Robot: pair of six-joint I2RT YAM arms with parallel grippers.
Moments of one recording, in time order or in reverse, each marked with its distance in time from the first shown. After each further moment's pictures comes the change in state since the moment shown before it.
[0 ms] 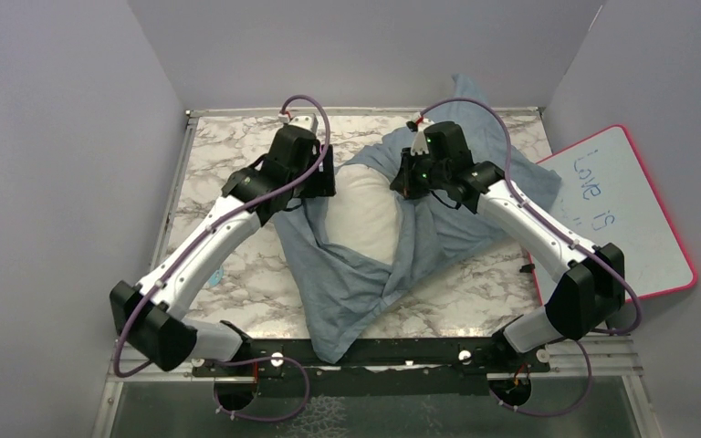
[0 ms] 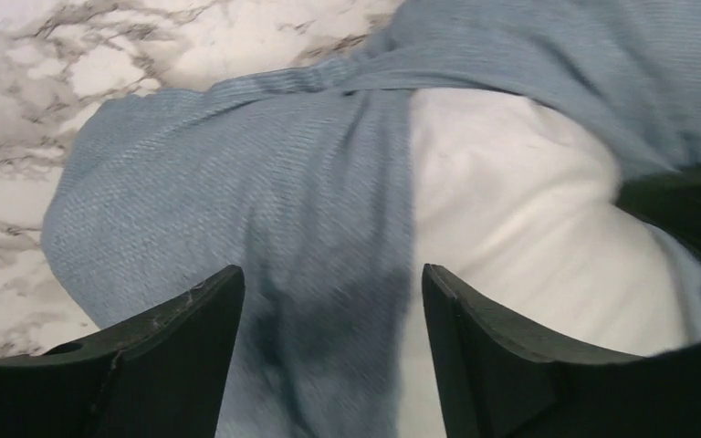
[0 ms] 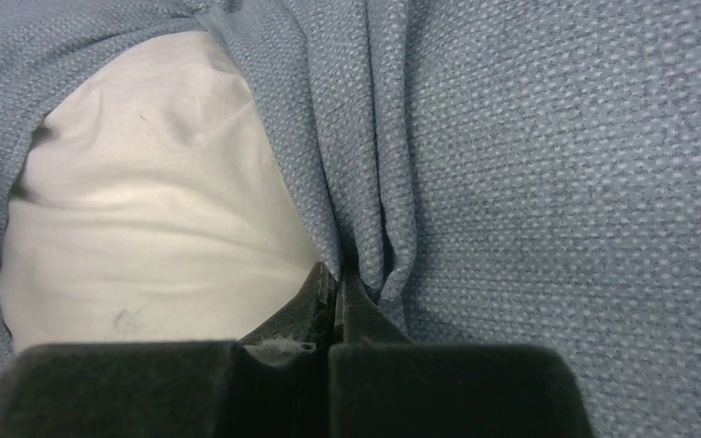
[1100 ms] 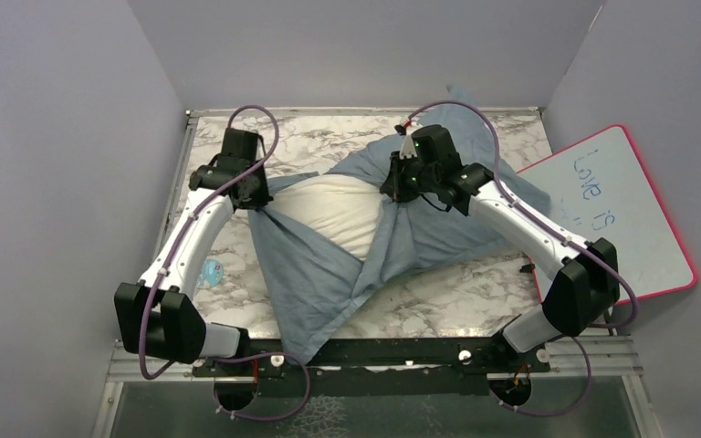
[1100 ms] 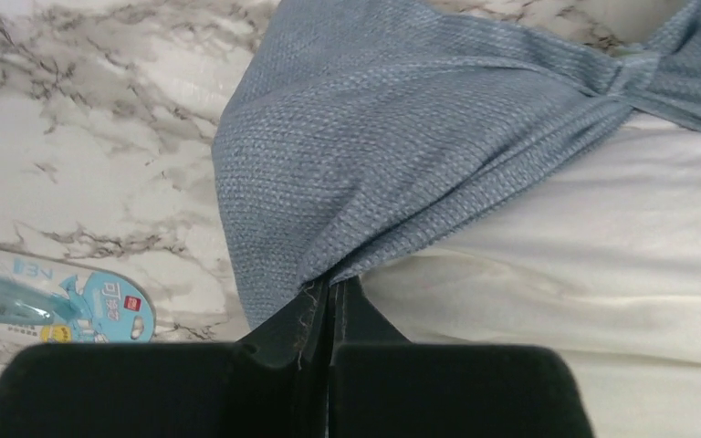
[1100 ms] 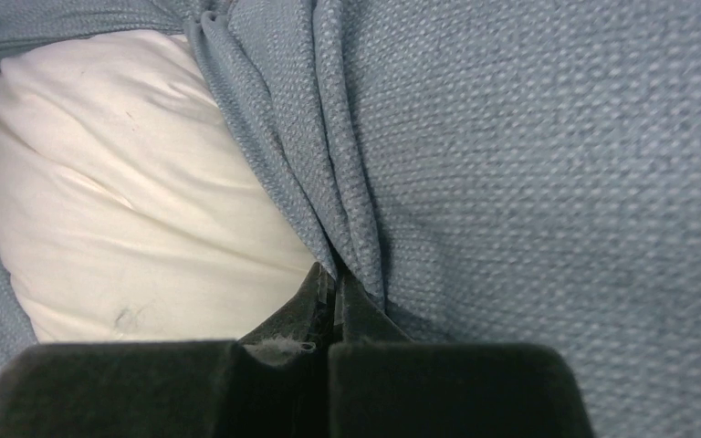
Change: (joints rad) left arm 0.369 0.066 -0.071 -0.142 0.076 0.132; right arm 0.034 0.026 0.008 0.010 0.045 0.021
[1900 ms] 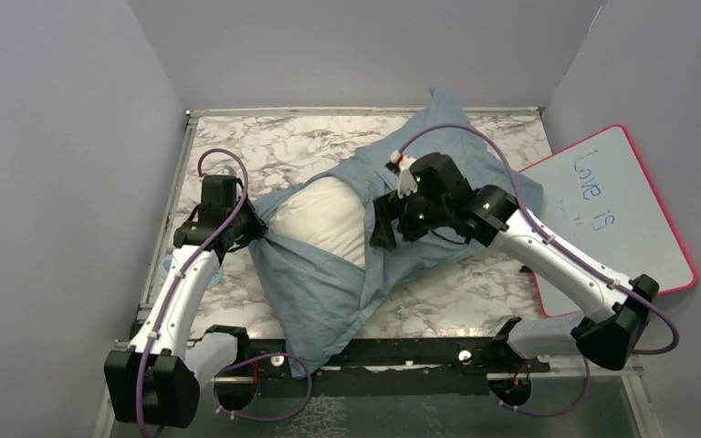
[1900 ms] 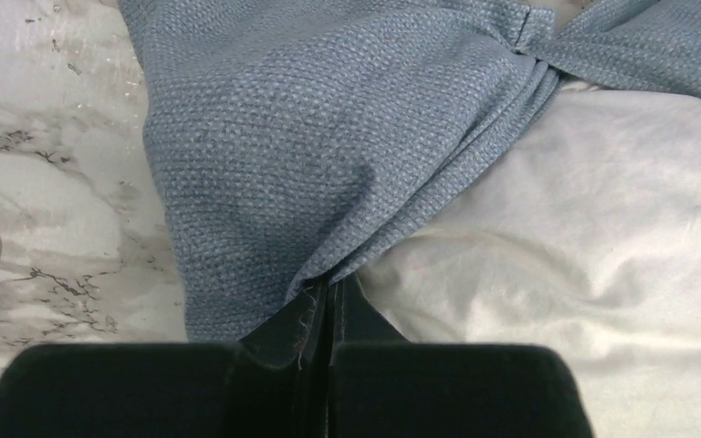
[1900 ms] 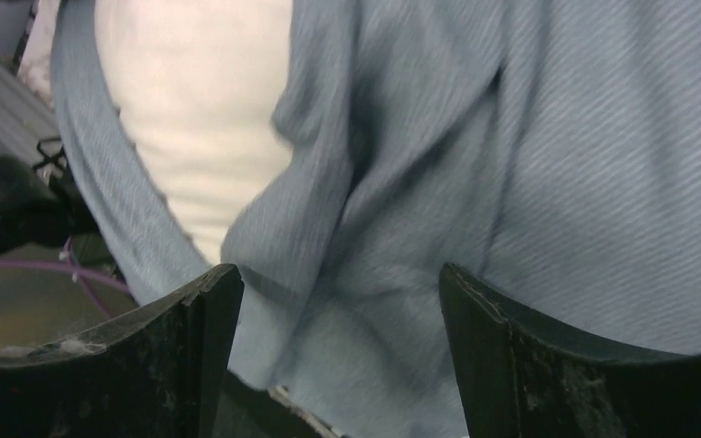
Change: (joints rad) left arm 0.142 -0.335 -0.439 0.206 0.229 -0.261; right arm 0.201 -0.204 0.025 -0.323 -0.058 0.010
